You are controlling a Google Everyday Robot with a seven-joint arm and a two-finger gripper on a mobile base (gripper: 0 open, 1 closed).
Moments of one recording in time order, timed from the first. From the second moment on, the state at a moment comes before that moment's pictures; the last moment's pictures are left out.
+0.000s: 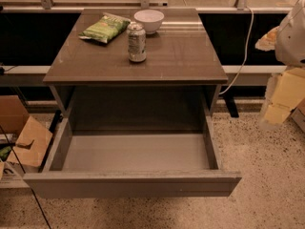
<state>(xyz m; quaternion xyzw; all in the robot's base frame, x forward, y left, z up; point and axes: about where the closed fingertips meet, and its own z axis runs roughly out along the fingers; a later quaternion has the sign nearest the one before) 0.438 -0.217 0.977 -0.60 0.78 -0.04 0.16</state>
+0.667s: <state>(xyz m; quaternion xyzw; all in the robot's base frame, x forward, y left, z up) 0.455 -0.203 0.983 -0.60 0.77 -0.03 0.21</state>
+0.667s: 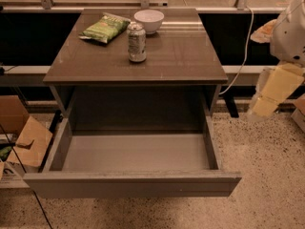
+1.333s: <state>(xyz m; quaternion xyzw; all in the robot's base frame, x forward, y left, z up) 0.519 -0.140 1.003 -0.60 0.73 0.02 0.34</state>
